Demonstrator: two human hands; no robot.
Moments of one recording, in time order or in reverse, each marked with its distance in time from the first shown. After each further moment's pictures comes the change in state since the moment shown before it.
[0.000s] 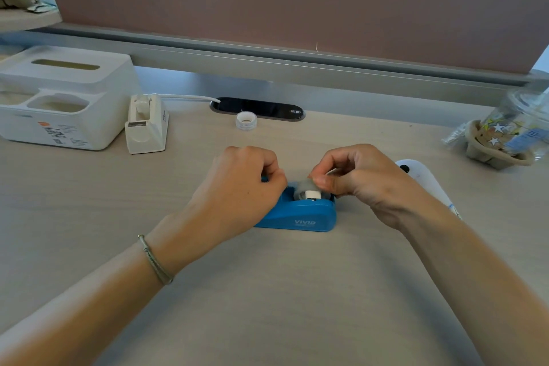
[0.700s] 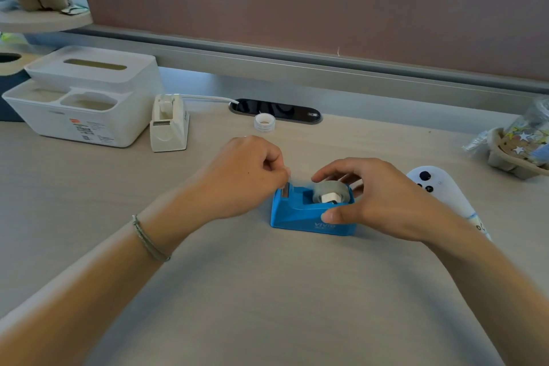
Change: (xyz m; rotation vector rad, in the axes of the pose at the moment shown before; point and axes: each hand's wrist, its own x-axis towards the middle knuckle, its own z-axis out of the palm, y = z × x) left_hand 0.006 -0.008 -0.036 -0.049 -0.185 -0.031; right_hand -0.010 -0.003 0.007 -0.511 -0.059 -0.116
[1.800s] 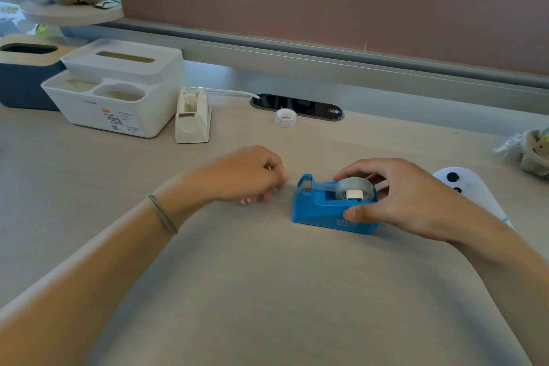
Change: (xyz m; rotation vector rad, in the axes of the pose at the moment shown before) left_hand 0.013 -0.049 0.000 -0.062 -0.247 -0.080; right_hand 0.003 0.005 0.001 0.058 -0.065 -0.019
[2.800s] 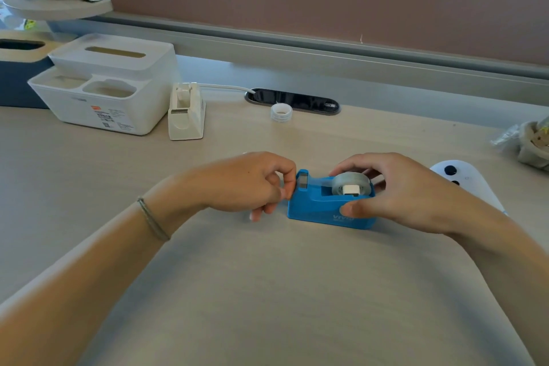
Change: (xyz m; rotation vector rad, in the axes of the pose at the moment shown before) left_hand -0.014 0.015 0.002 0.039 -0.202 0.054; right_hand 0.002 -0.001 -0.001 -0.029 -0.033 -0.011
